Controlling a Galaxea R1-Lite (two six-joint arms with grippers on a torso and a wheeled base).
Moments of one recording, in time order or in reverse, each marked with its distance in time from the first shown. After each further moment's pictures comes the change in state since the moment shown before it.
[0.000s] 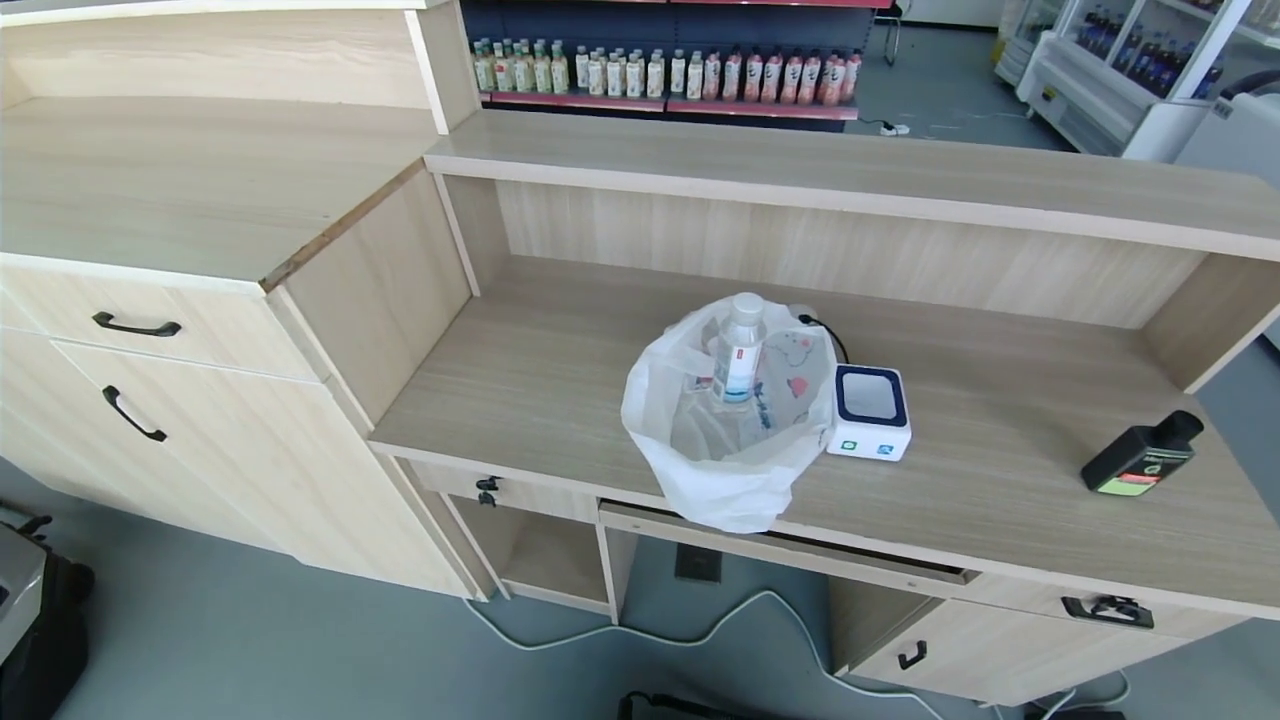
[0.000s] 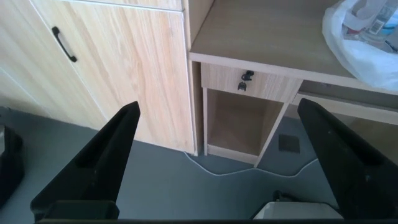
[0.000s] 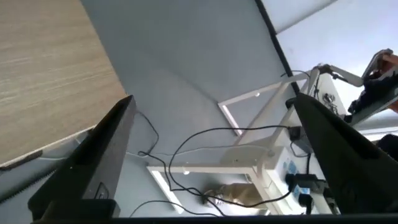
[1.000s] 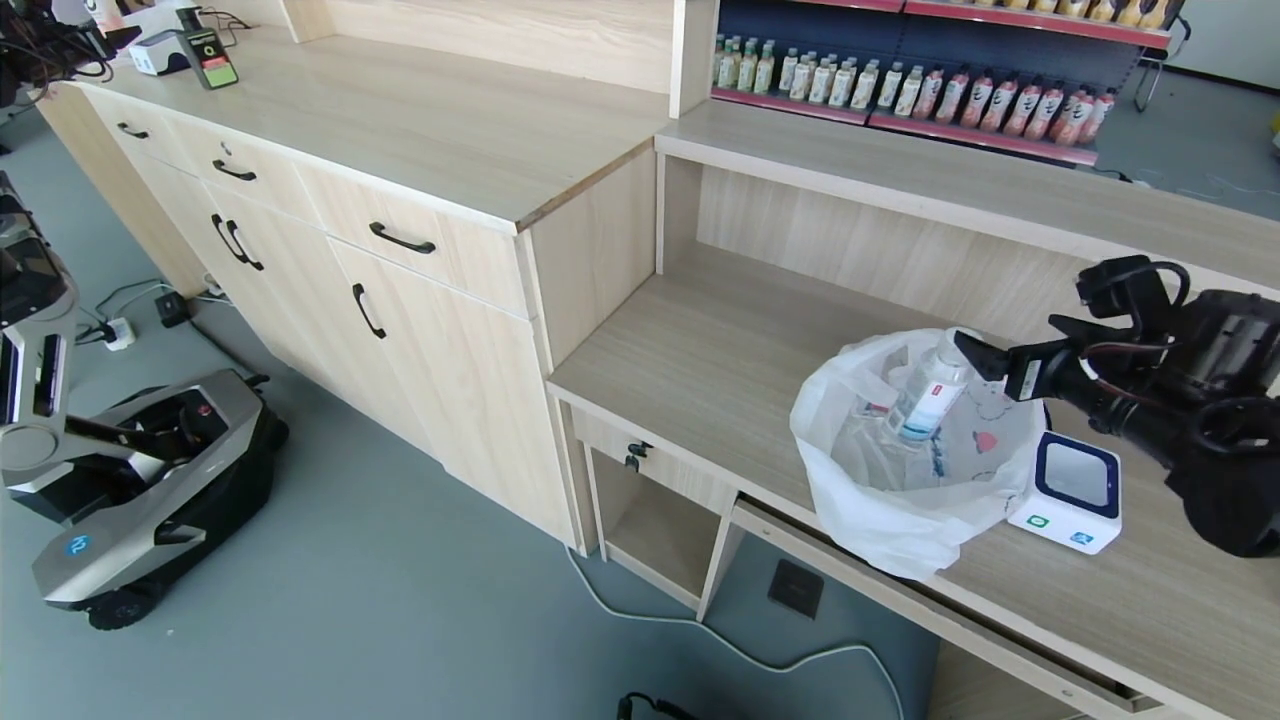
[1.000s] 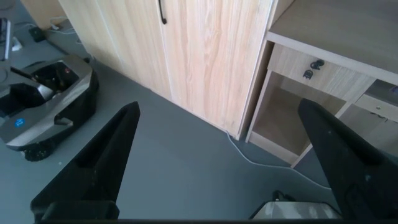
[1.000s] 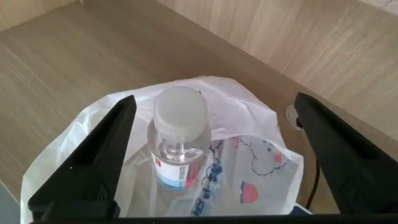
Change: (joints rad) left arm 0.000 0.000 0.000 0.000 -0.001 0.000; right arm 0.830 0.260 -0.046 -0.536 0.305 0.316
